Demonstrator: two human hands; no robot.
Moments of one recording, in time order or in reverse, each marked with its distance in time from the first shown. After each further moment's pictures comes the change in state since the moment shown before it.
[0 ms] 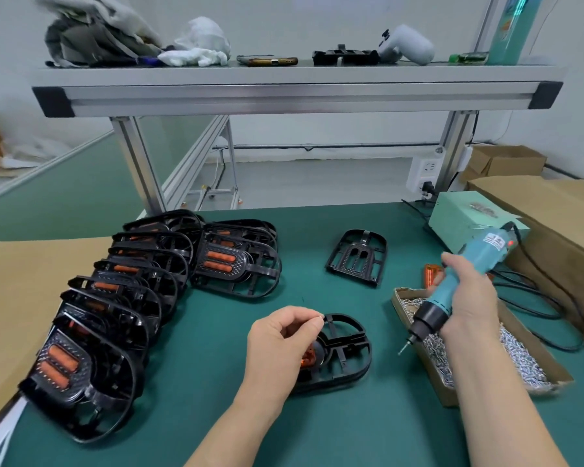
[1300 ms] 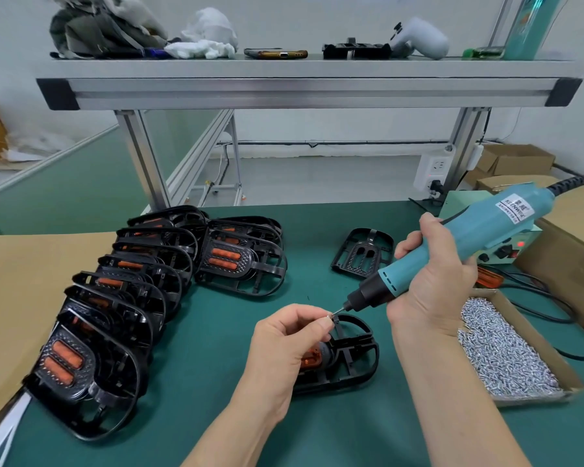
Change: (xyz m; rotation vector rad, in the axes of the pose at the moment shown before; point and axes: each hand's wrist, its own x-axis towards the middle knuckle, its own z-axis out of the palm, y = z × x) left_hand -0.002 0.005 -0.004 -0.278 -0.117 -0.128; right_hand -0.083 -0.005 0.081 0.333 -0.126 -0.330
